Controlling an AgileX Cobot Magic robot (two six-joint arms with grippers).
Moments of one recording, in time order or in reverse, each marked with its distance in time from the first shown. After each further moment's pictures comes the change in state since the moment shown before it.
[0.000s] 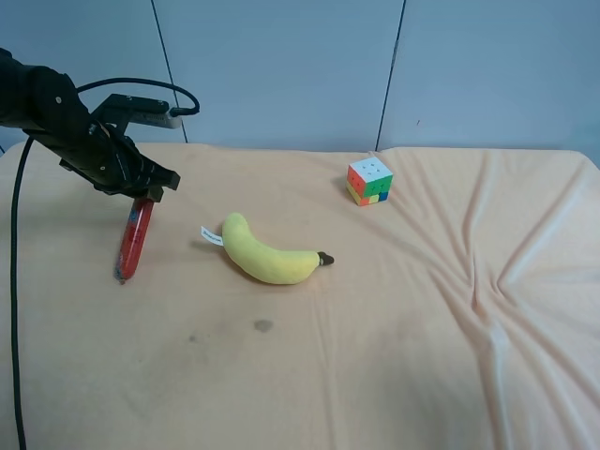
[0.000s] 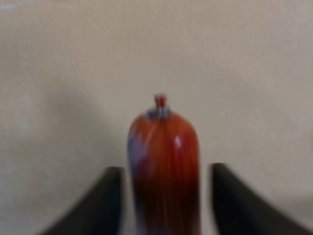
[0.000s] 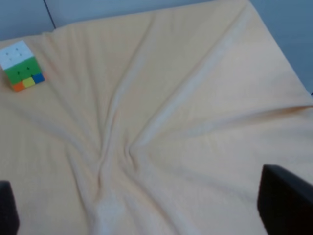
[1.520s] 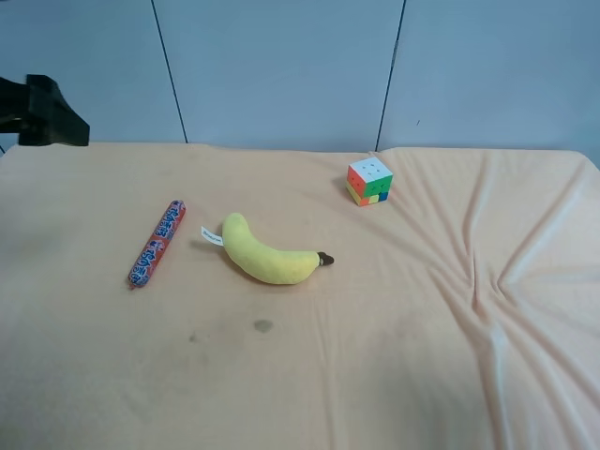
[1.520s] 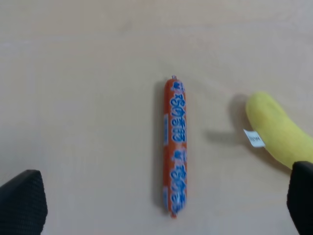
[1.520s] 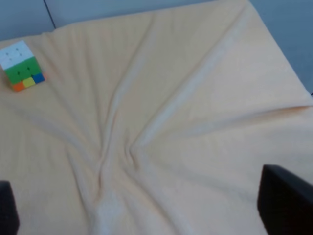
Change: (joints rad) left arm -0.011 -0.853 0.261 0.042 0.313 -0.184; right arm 0.000 0.000 0.000 0.000 0.000 0.000
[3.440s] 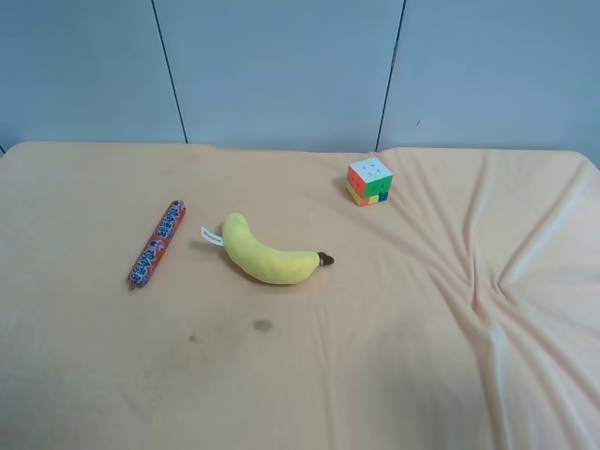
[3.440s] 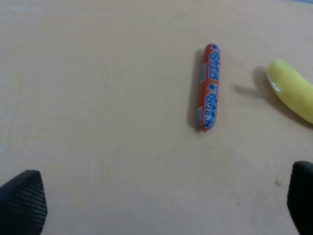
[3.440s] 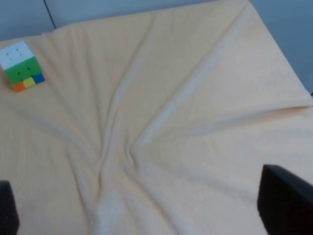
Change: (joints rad) left arm 0.151 -1.033 0.325 0.000 0.444 -0.015; right arm 0.000 0.000 0.000 0.000 0.000 0.000
